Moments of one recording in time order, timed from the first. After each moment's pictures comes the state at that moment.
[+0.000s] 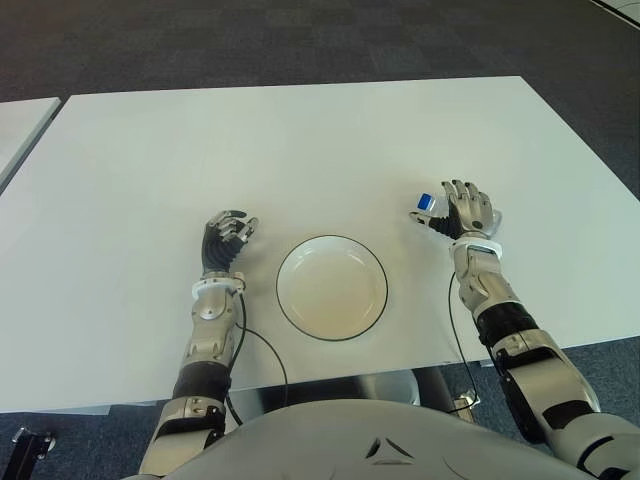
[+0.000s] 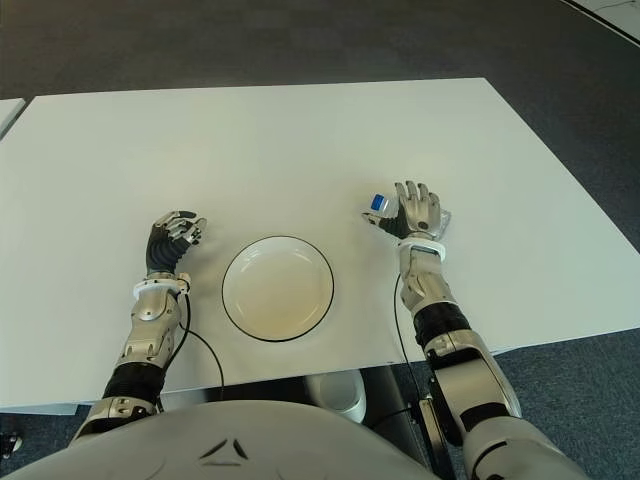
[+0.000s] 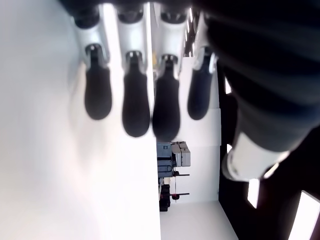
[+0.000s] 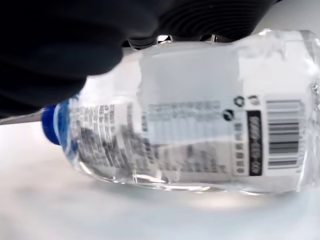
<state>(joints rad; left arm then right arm) 0.00 0.02 0.14 0.45 0.01 -0.32 0.13 -0.41 -0.37 0.28 0.75 -0.94 0.24 -0.34</state>
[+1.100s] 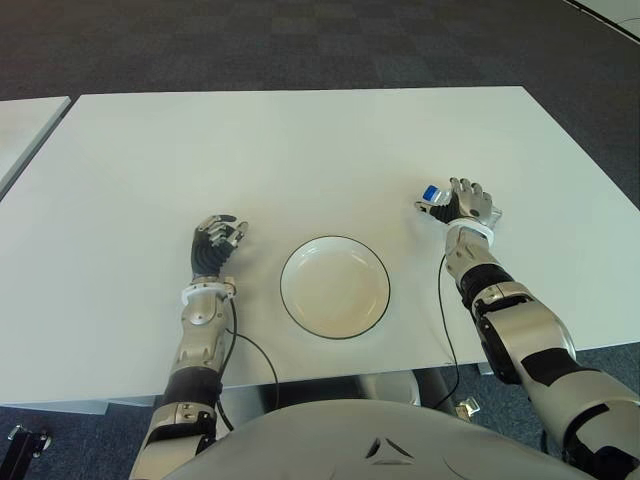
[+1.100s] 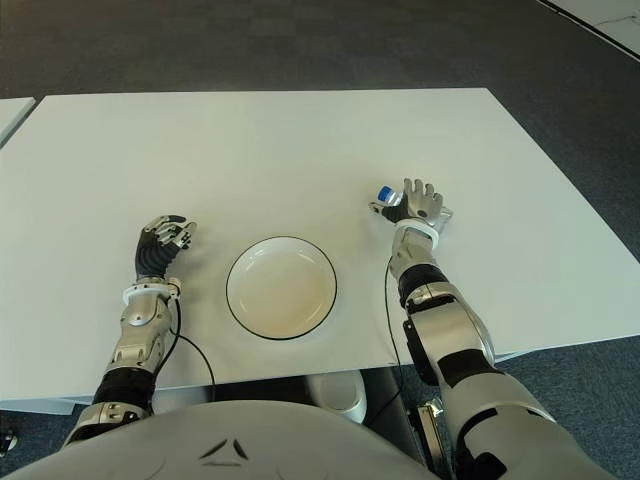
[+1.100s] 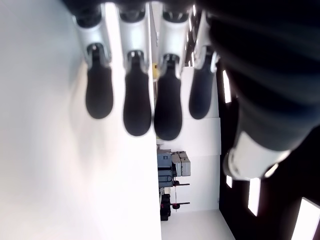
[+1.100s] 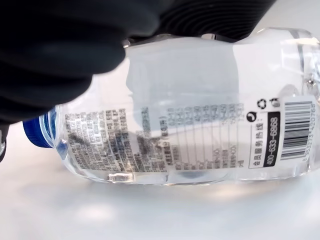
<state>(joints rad) 0.02 0.06 0.15 0.44 0.00 -0.32 0.13 -0.65 -0.29 0.26 1.16 -0.78 0.28 -0.39</state>
